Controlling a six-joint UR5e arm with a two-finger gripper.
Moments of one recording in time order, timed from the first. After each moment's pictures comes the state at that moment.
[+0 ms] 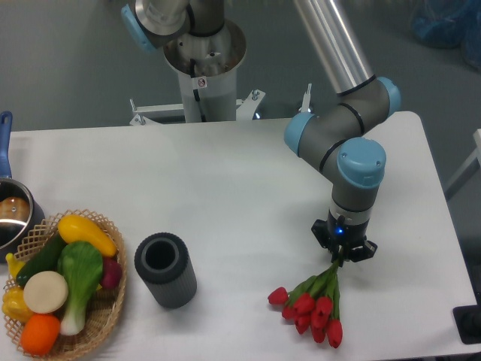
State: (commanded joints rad) arm 2.65 -2.15 -1.59 -0.72 1.43 1.19
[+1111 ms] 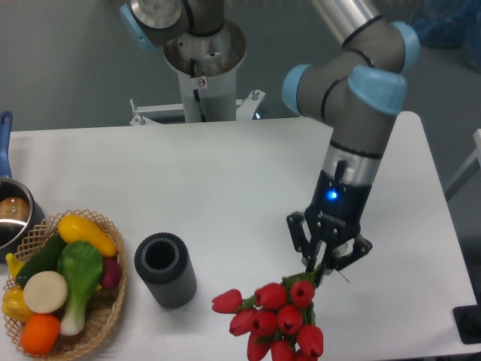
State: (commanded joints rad) arm 2.64 -1.94 -1.48 -0.72 0.88 1.03
